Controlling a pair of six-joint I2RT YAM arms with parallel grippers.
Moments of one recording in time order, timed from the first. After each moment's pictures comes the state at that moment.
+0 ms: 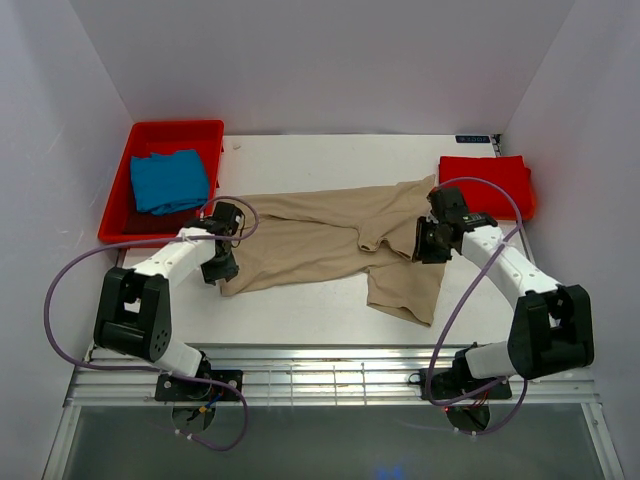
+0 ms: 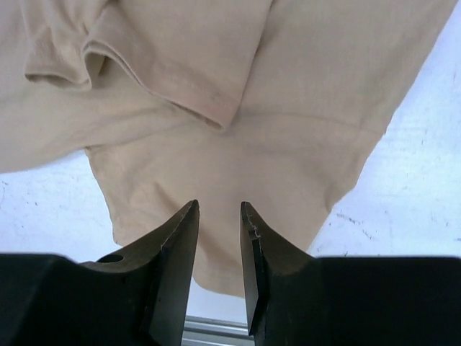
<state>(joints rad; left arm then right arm) -0.26 1.50 0.93 -0.79 -0.35 -0.55 0.26 1.41 0.98 -0.67 -0.05 0.31</state>
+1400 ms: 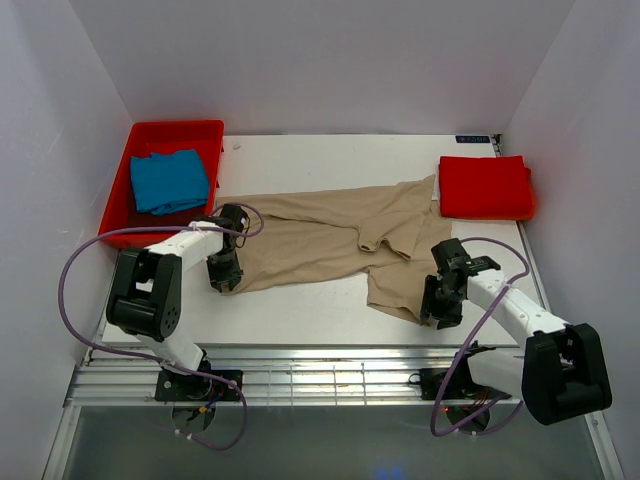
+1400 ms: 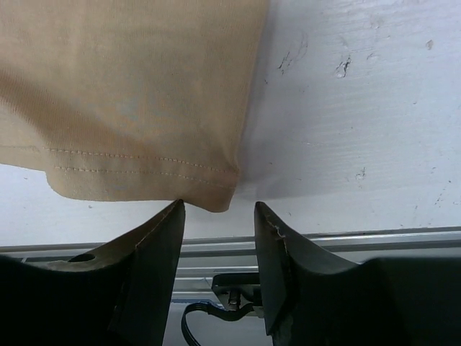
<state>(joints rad) -0.26 1.64 0.95 -0.82 -0.27 -0.53 0.28 1.15 0.58 -0.86 -0.04 0.48</state>
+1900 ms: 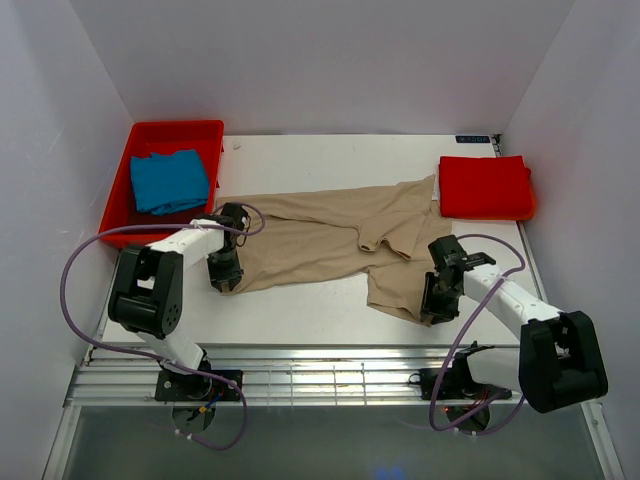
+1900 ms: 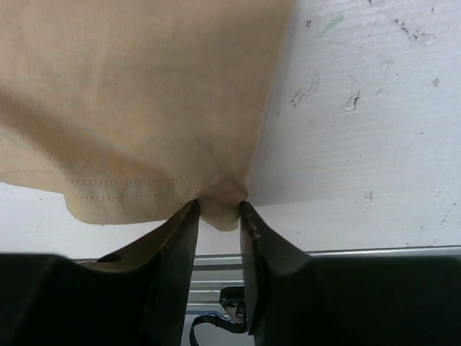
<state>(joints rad) -0.26 1.66 0.97 -0.83 -0.27 -0.52 0.29 1.21 0.60 -0.81 -0.04 0.49</state>
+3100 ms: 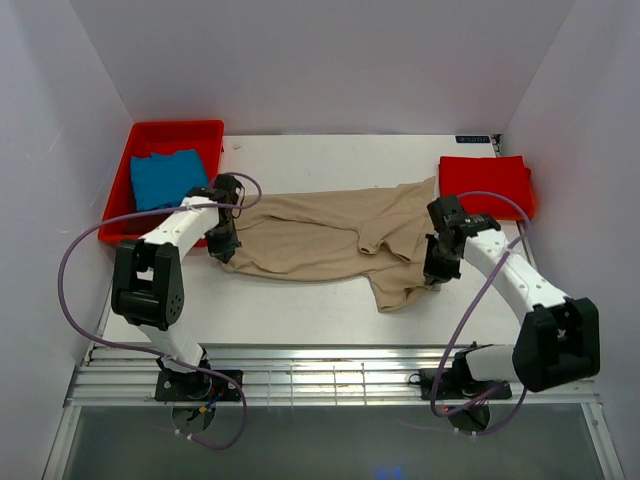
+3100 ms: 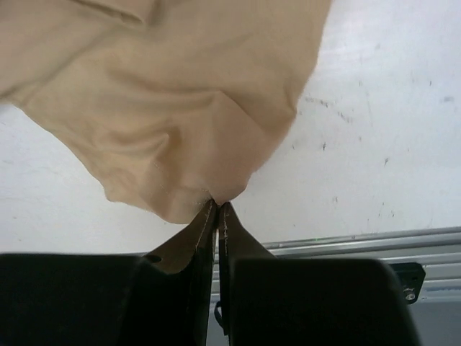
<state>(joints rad) -0.21 1.71 1.20 -0.92 -0.26 -0.46 0.30 1.28 0.94 -0.98 0.05 0.46</state>
